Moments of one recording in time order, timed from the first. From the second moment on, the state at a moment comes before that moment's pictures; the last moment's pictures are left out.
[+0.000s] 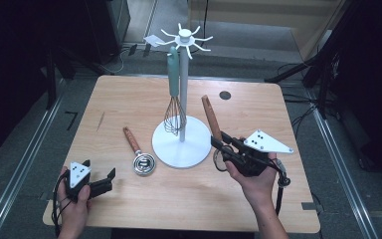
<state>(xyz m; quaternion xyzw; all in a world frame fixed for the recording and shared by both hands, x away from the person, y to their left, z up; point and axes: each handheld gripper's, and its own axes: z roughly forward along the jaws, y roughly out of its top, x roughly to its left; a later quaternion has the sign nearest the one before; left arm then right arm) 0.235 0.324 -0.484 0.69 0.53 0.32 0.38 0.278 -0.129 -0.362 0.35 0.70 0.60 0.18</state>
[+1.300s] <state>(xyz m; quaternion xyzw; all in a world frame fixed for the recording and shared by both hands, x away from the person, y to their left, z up) 0.234 0.324 -0.484 0.69 0.52 0.32 0.38 0.289 -0.111 -0.325 0.32 0.65 0.64 0.26</state>
